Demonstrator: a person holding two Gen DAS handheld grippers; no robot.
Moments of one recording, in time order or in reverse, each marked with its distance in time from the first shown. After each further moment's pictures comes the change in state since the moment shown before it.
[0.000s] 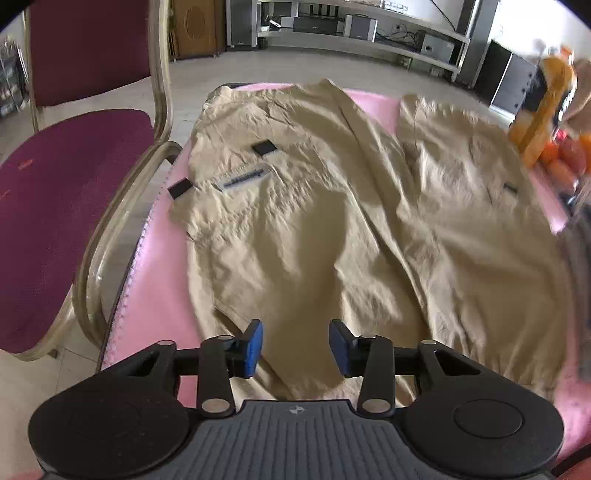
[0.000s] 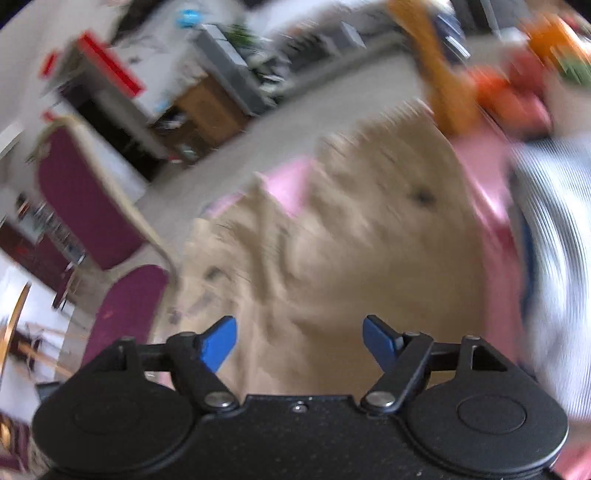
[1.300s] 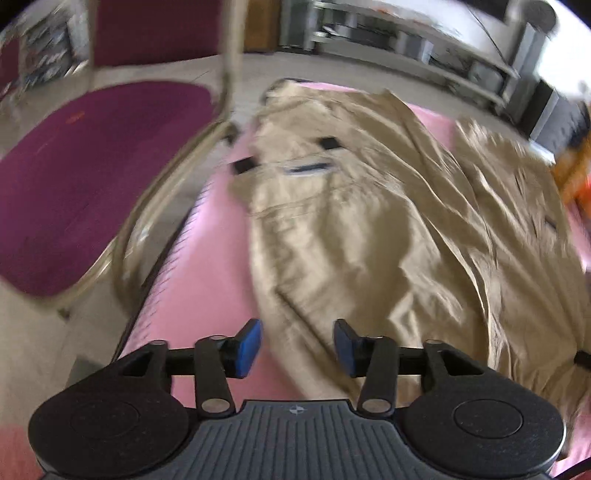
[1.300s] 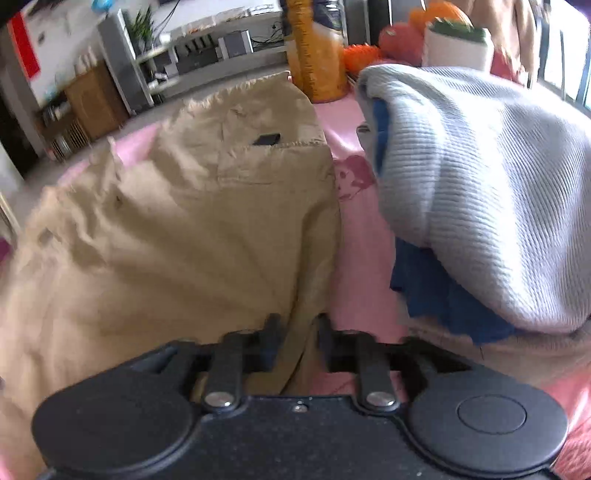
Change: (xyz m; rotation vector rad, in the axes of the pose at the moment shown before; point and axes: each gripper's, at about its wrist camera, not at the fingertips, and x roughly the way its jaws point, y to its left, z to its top) left arm -0.010 0.063 -0.022 -0.265 -0.005 0.000; right arm 0.035 -0.036 -0.080 -0.030 -0.115 -0.405
